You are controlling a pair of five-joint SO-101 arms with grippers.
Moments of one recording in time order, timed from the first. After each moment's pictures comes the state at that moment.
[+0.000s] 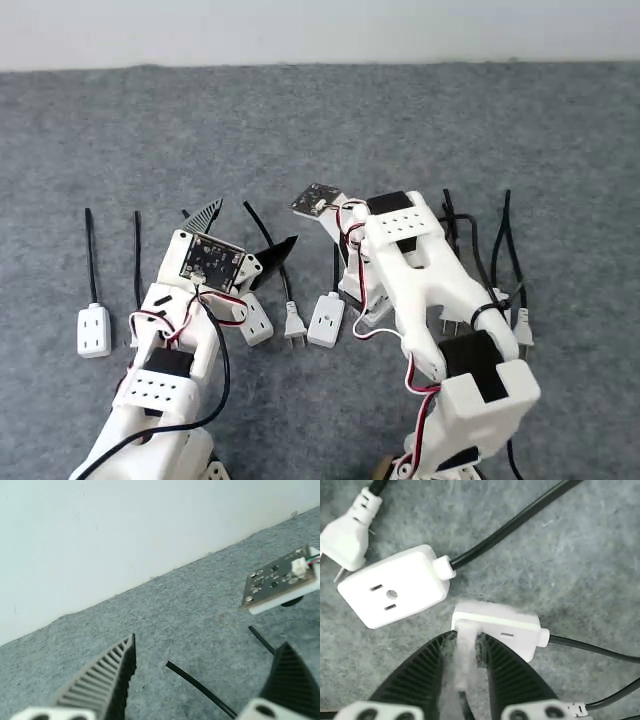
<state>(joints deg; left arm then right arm) 6.2 -48.3 85.2 -9.8 -13.3 -18.5 15.0 16.1 73.3 34.7</state>
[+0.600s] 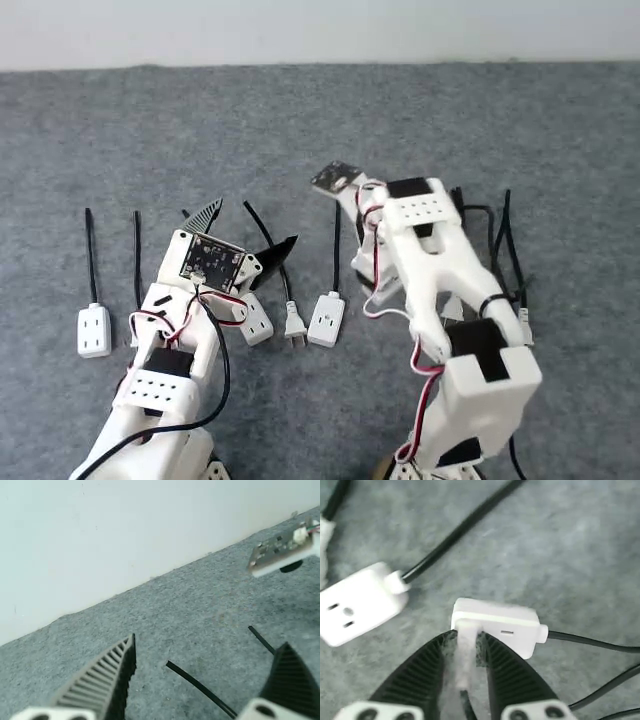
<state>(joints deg) 6.2 -48.3 85.2 -9.8 -13.3 -12.6 18.5 8.2 72.2 34.6</state>
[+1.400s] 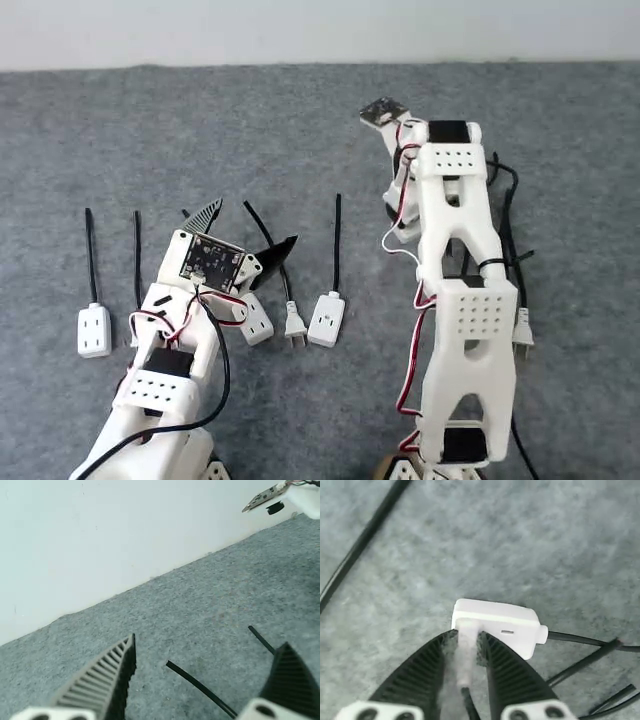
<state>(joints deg) 6.2 -48.3 85.2 -9.8 -13.3 -3.3 53.6 -48.9 89.6 34.6</state>
